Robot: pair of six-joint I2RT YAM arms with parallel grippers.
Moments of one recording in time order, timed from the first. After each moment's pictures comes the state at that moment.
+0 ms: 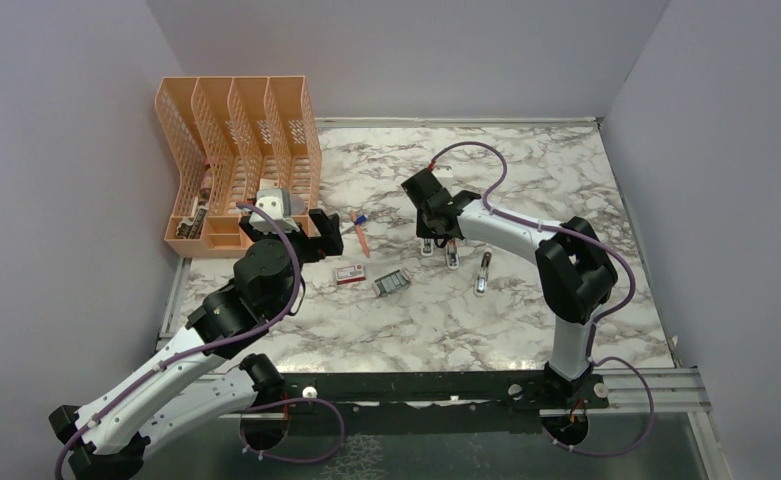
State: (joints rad) left arm -0.86 0.66 0.81 -0.28 -0.73 -0.38; right arm 0.71 1.89 1.37 -0.47 0.38 0.63
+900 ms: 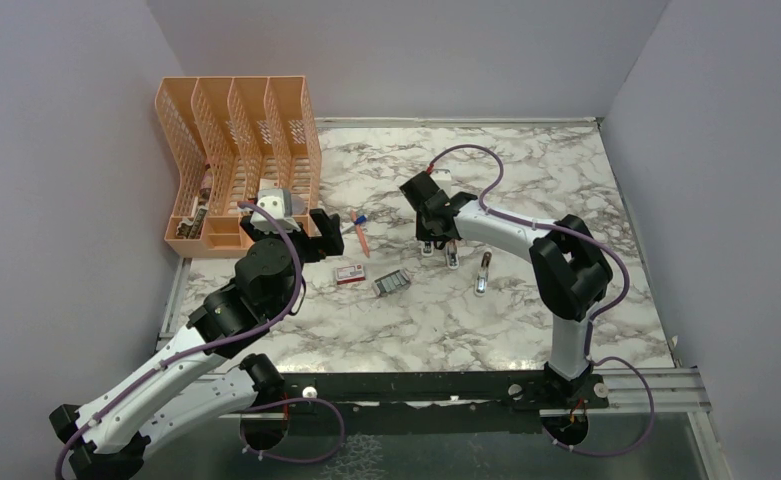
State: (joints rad) left arm -0.86 0.67 0.81 -0.28 -0.73 -0.38; right arm 0.71 1.92 1.37 -0.48 0.38 0.63
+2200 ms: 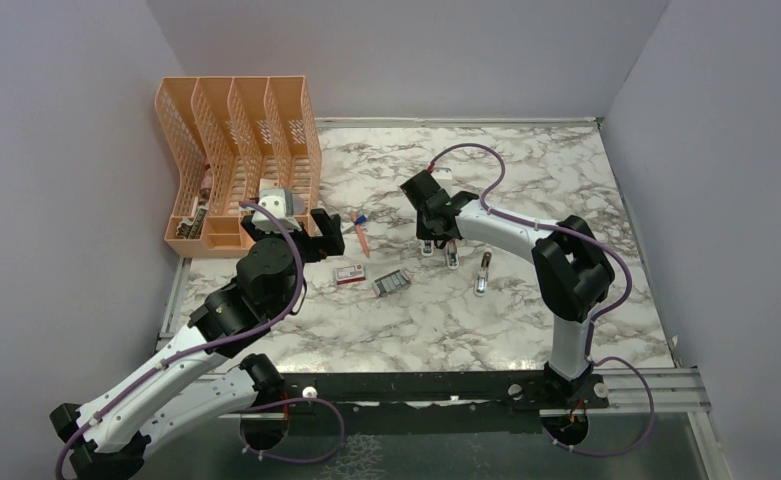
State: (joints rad) left arm -0.86 0.67 0.81 -0.28 -0.73 -0.38; right arm 0.71 1.91 1.37 -0.48 0.38 0.63
